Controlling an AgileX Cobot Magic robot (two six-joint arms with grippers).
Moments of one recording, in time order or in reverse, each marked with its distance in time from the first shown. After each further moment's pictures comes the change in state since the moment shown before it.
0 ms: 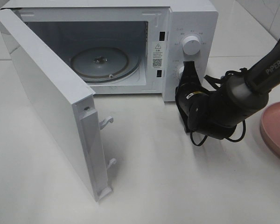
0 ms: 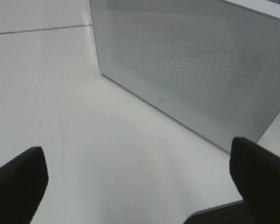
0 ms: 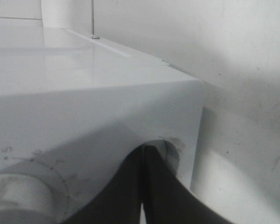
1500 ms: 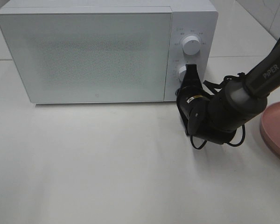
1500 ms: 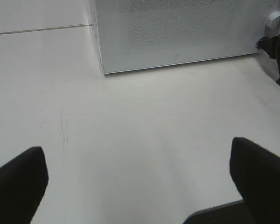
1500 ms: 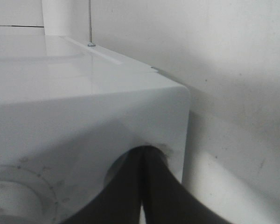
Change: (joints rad) left arm 0.000 0.000 0.000 0.000 0.000 0.000; right arm 0.002 0.017 0.011 0.010 -0.048 0.032
